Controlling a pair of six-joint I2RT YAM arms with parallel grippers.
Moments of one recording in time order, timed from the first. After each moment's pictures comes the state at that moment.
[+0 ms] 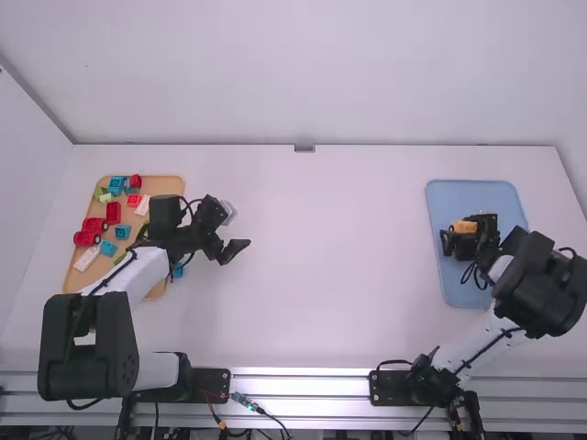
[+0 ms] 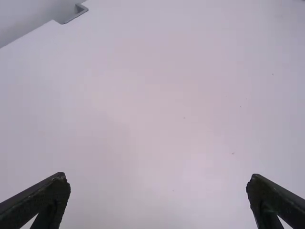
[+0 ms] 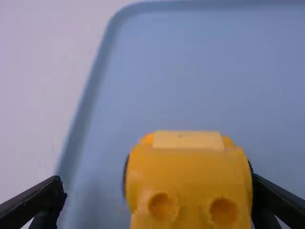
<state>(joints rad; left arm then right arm) 0.11 1.44 0.67 -0.07 0.75 0.68 -0.65 1.94 0.75 0.36 -0.68 -0.46</state>
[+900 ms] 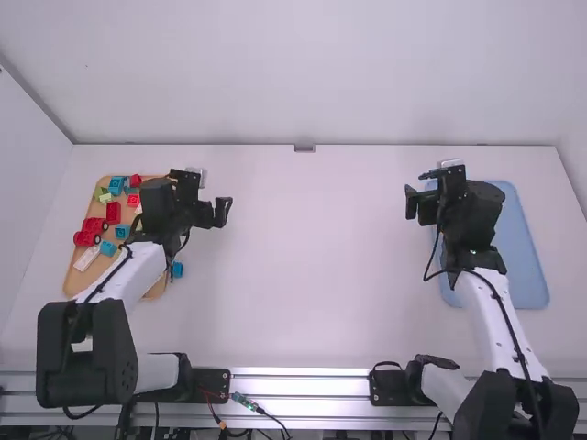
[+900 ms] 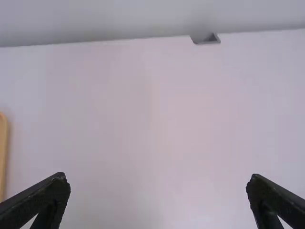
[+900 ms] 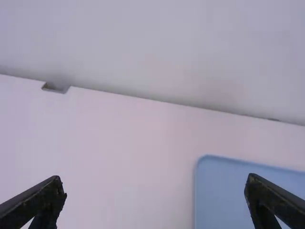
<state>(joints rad) 0.11 1.40 0.75 0.07 0.36 0.07 -0.12 1.19 0.74 0.04 -0.24 -0.23</state>
